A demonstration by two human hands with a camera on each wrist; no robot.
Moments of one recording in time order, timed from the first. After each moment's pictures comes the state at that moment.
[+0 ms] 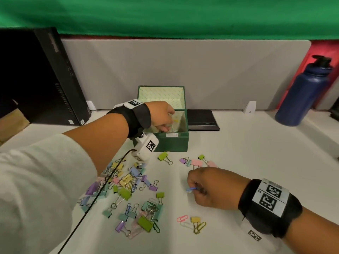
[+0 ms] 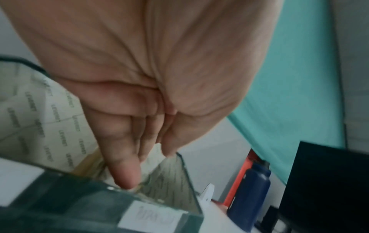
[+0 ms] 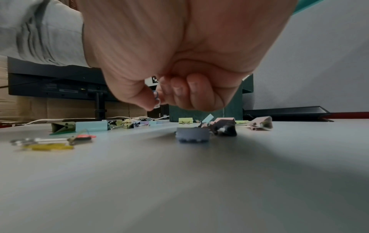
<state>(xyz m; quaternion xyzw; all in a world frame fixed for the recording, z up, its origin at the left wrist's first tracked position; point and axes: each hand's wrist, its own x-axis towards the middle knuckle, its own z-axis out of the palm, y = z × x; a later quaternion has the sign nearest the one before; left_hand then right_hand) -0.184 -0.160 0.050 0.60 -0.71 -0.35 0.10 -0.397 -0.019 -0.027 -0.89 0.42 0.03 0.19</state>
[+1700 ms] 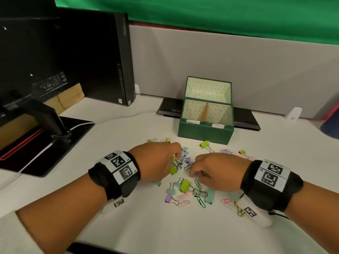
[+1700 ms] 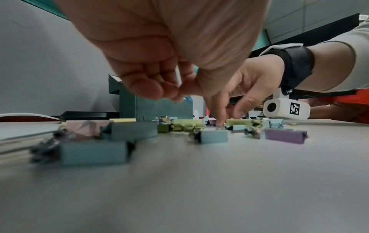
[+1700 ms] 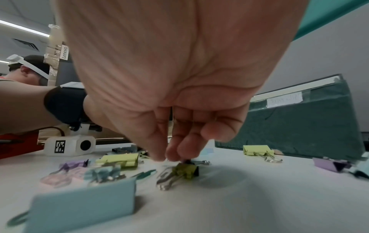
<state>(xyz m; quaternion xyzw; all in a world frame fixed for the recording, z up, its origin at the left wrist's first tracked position) -0.064 0.030 -0.023 0.58 -0.81 -0.12 0.03 -0.289 -0.013 -0.013 -0.93 0.33 0.12 0.11</state>
